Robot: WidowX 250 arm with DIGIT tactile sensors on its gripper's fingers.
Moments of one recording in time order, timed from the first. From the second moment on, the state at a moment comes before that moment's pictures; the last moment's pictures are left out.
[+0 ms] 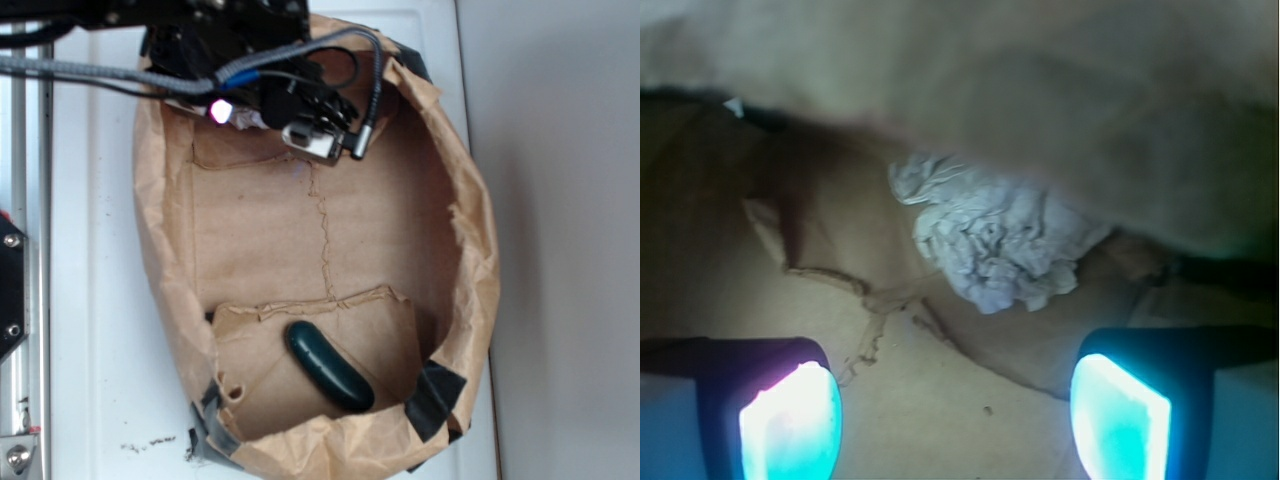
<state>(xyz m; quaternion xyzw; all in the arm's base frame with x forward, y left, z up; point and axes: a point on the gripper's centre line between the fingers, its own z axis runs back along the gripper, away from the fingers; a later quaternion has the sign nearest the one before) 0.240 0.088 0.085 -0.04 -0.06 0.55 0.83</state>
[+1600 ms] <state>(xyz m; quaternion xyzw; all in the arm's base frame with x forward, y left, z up) 0.257 0.119 0.035 0.04 -0.06 0.52 0.85</state>
